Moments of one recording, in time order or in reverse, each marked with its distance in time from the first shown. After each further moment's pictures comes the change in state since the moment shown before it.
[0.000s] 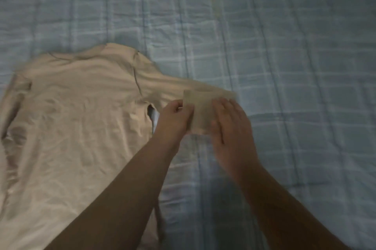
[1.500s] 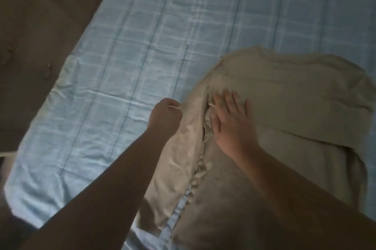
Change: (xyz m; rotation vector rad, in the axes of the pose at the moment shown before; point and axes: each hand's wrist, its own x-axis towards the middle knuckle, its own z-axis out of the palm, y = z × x) left_hand 0.072 0.003 -0.572 0.391 0.419 -0.067; right_hand 0.070 -0.412 0.331 -0.282 -0.289 -0.338
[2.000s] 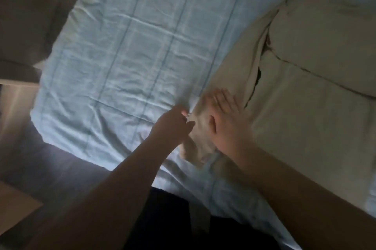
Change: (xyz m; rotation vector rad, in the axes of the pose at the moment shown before) left_hand -0.093 -0.175 -0.081 0.344 -0.274 0.015; right_hand -0.115 -0.143 0.043 -0.021 -0.258 -0.216
